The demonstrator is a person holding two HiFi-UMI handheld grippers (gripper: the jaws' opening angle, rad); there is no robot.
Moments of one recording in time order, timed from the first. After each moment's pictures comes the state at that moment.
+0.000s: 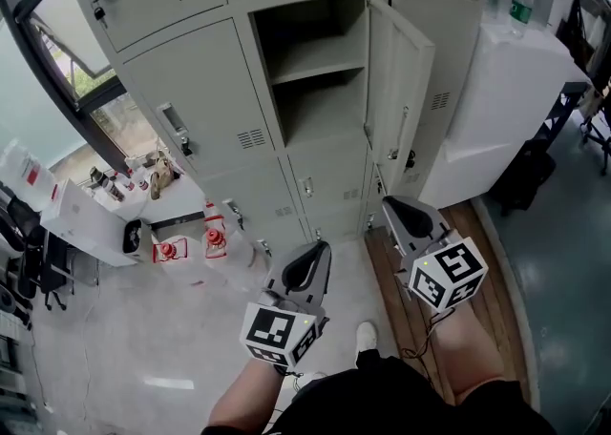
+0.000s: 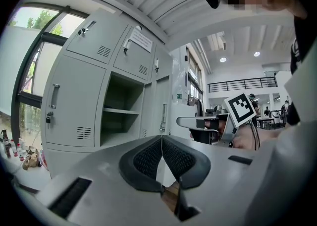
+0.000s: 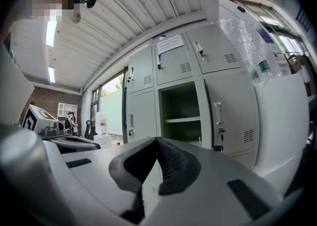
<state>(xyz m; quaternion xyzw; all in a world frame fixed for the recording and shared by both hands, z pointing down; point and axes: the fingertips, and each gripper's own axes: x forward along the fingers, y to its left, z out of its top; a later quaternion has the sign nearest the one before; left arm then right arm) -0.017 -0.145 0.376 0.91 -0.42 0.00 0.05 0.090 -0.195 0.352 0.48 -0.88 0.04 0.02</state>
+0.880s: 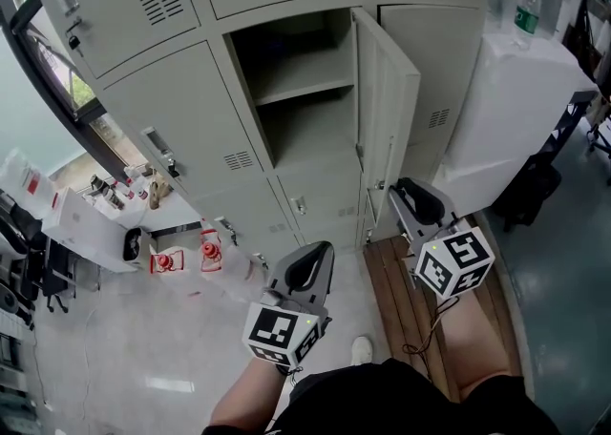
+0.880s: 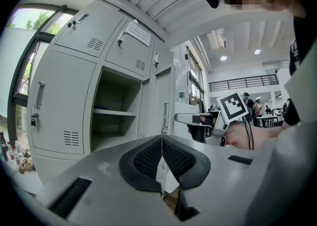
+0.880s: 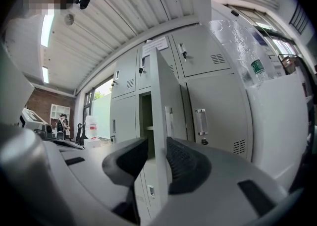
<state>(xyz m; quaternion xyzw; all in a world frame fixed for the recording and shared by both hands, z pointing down) 0.034 -0.204 0.370 0.90 -0.43 0.01 0.04 0.161 -0.276 0.336 0.50 -0.86 0.03 0.00</state>
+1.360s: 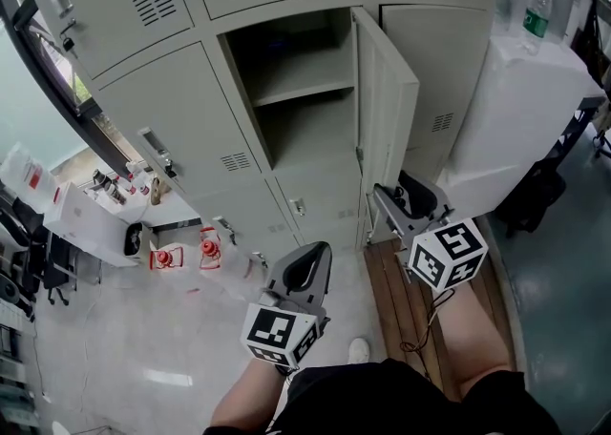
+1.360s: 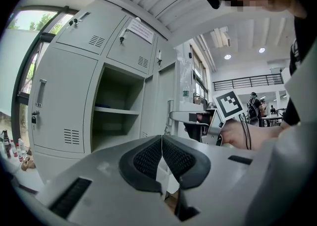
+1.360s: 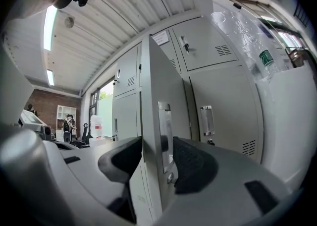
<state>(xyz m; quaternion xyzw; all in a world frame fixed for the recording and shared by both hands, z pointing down) 0.043 -0.222 0.376 0.89 -0.45 0.01 0.05 0.155 -0.308 0.339 0.47 -0.88 0.04 0.00</state>
